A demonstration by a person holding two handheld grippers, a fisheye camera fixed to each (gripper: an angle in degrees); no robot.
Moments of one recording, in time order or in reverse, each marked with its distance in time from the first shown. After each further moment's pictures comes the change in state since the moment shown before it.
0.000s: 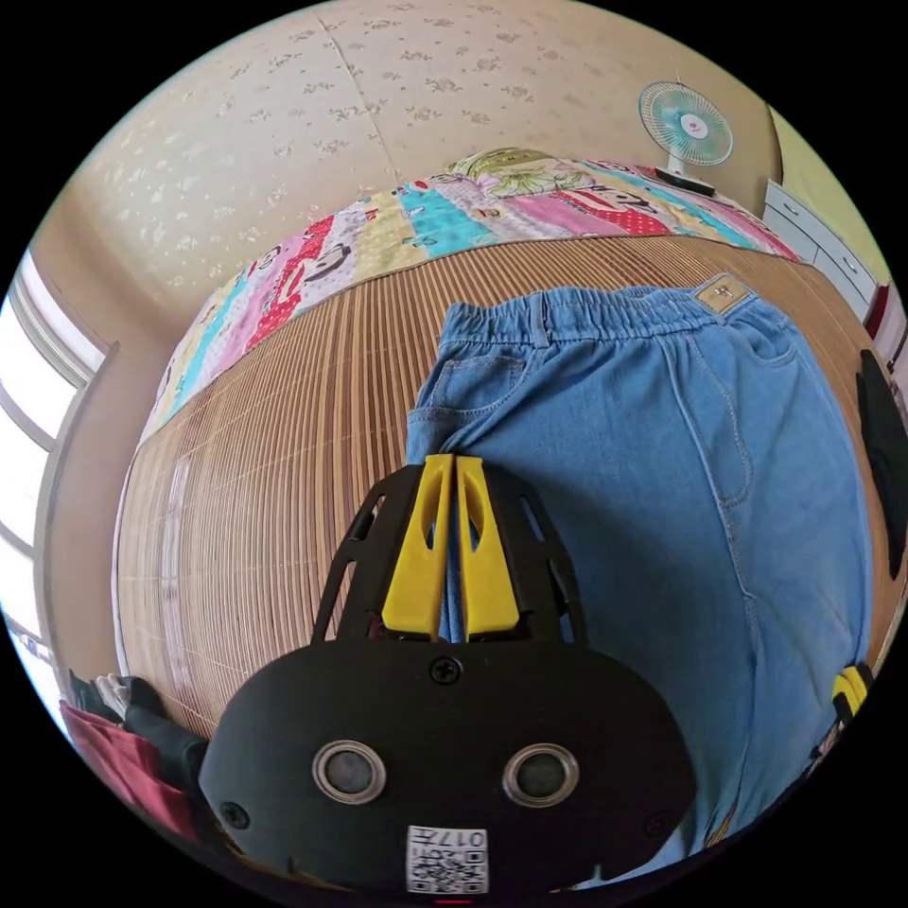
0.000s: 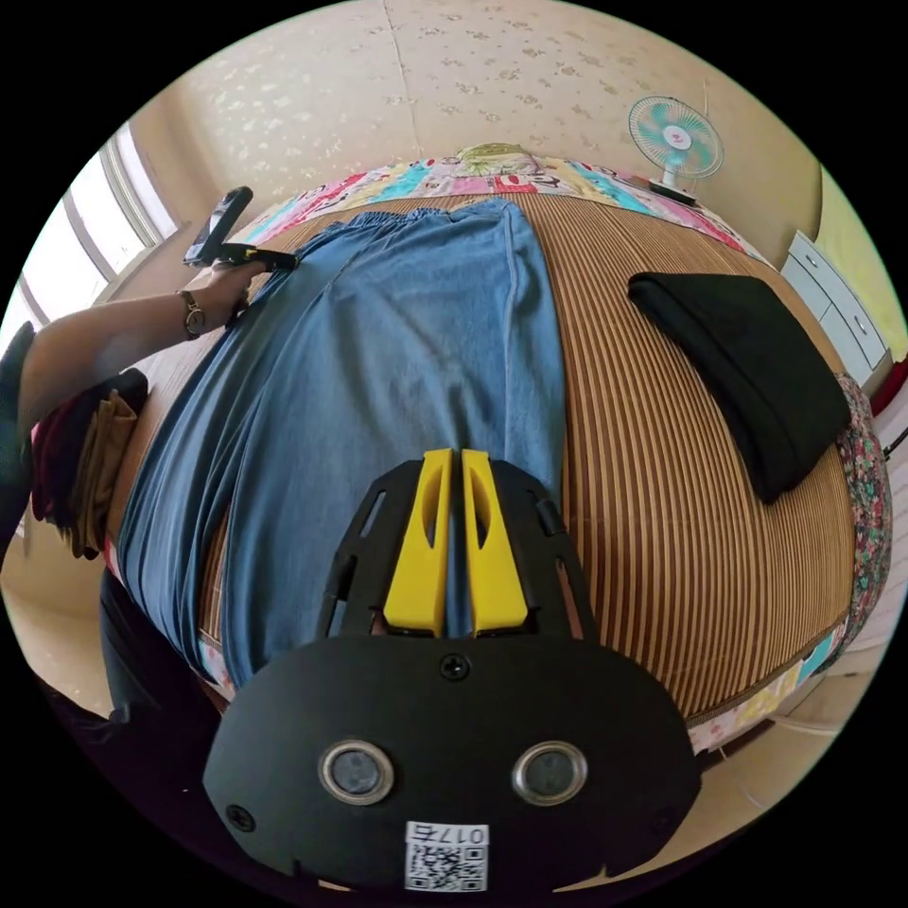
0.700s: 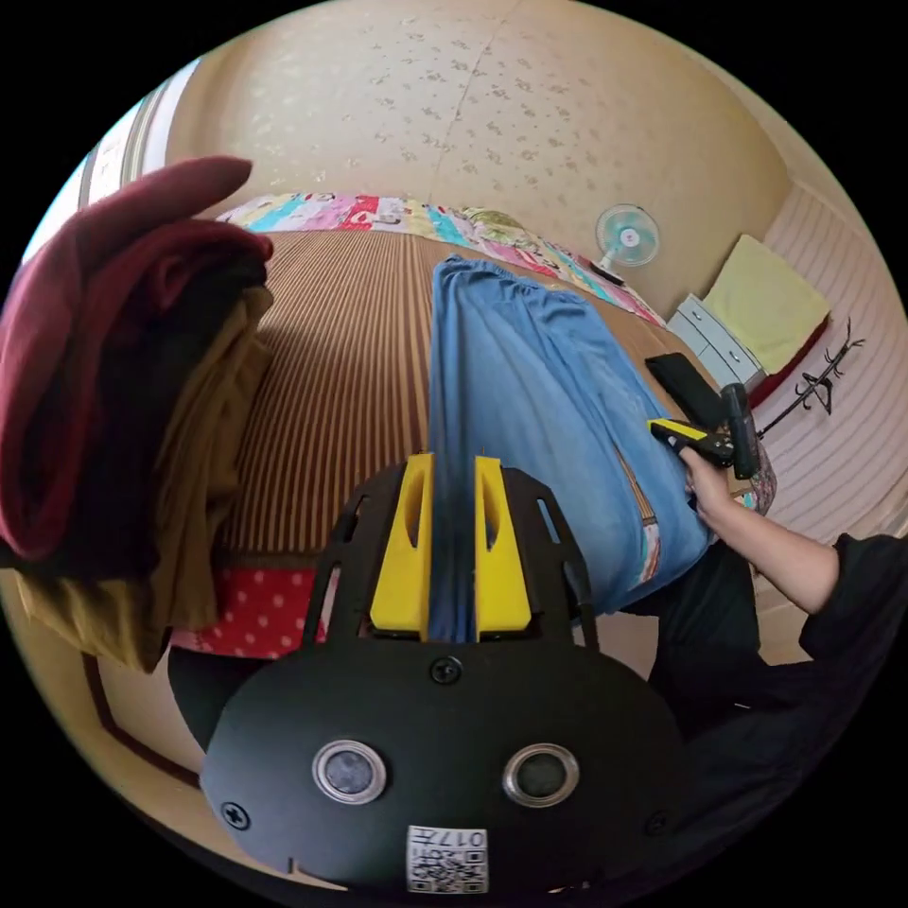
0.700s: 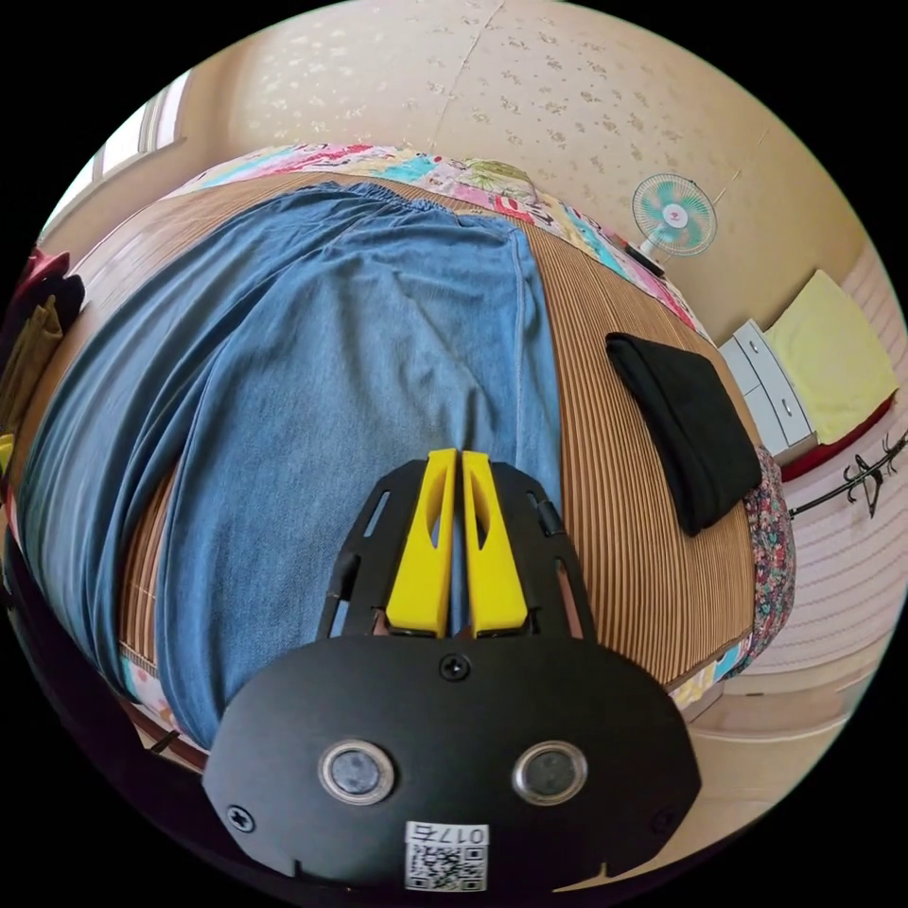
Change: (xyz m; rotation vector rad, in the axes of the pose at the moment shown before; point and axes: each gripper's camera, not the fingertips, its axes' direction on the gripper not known) left arm -0.077 0.427 -0.214 0.074 0.289 -0.332; right arm -0.052 0.013 0.012 0.007 0.377 -0.160
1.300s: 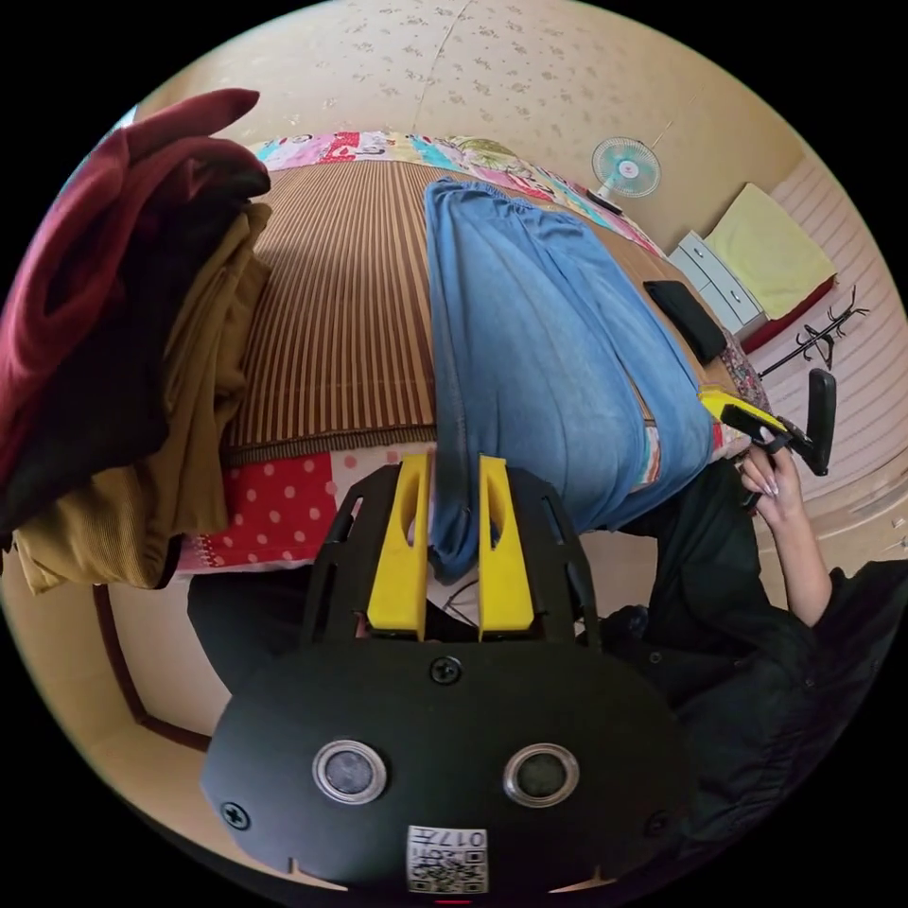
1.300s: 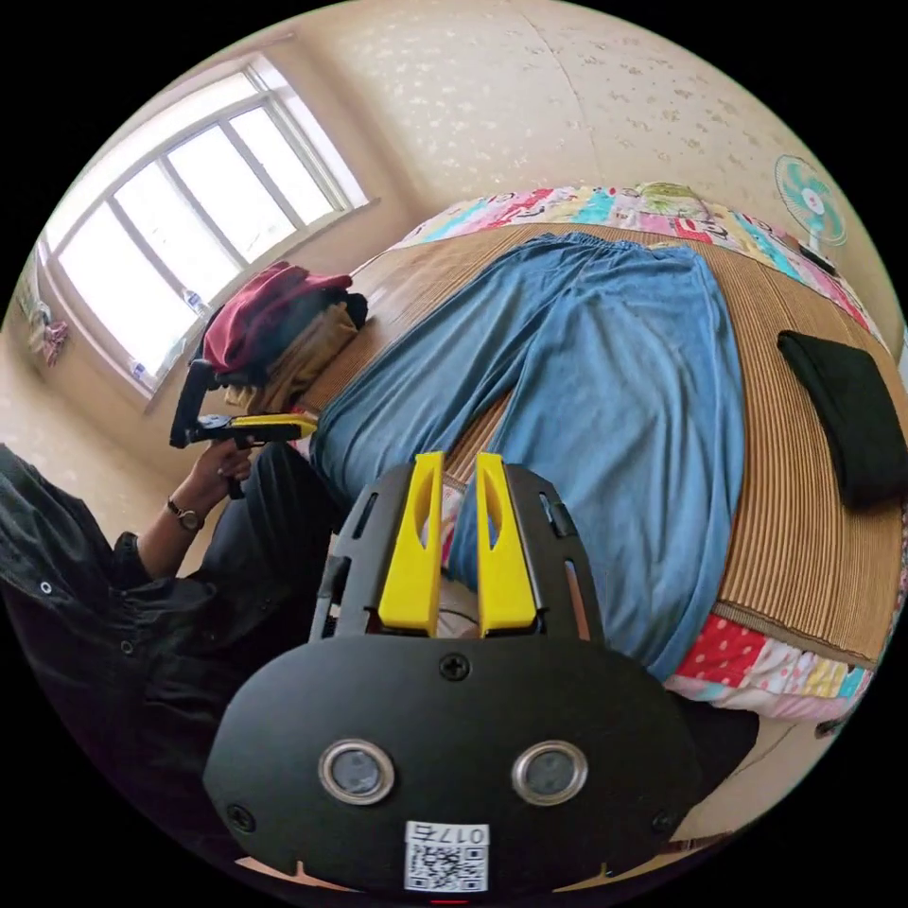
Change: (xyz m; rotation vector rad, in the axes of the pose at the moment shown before) left arm -0.005 0.029 -0.008 -0.199 0.055 0.100; right arm -0.001 0.122 -0.099 0.050 -0.807 -0.185
